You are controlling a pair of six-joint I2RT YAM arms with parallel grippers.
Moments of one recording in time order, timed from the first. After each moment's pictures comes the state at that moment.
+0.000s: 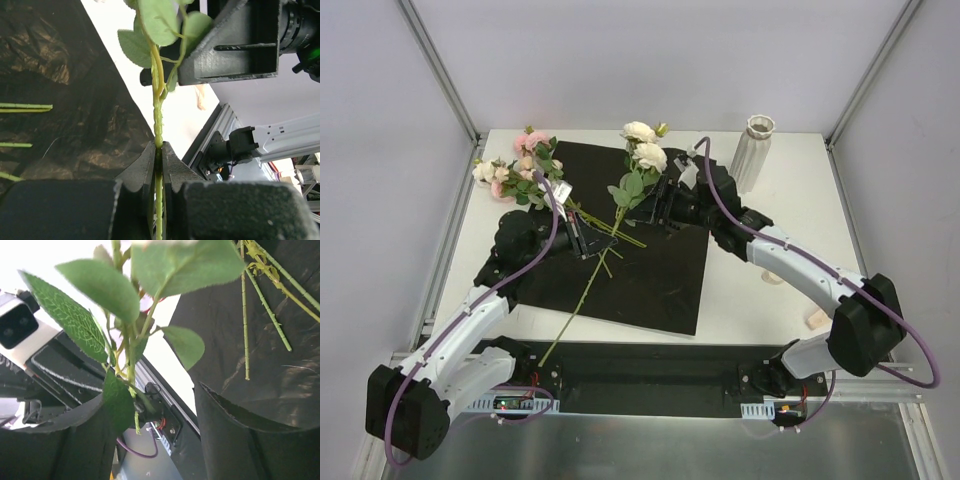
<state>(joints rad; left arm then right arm) -0.37 0.90 0.60 0.16 0.67 -0.70 0.67 1.42 1.12 -0.07 -0.44 0.90</state>
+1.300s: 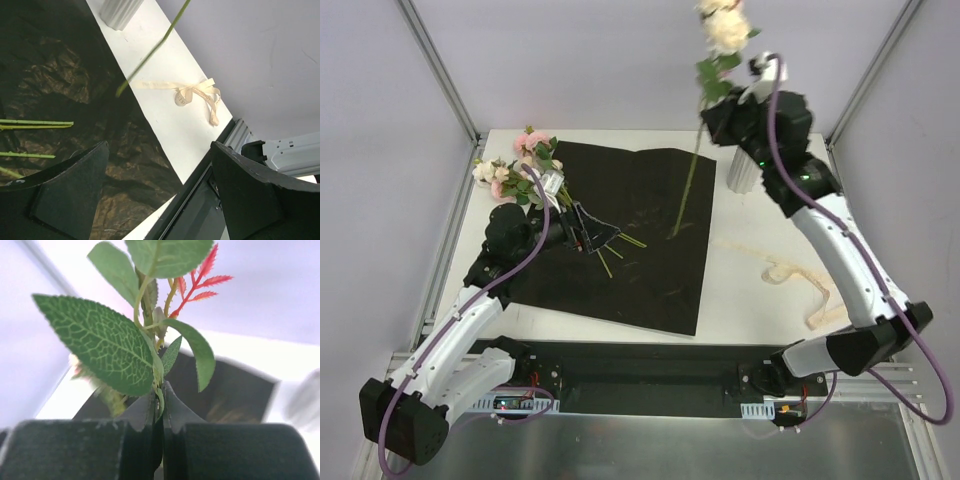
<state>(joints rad) -0.37 0.87 0.70 0.04 0.58 -0.64 0.53 1.45 1.64 -0.32 -0.02 0.35</state>
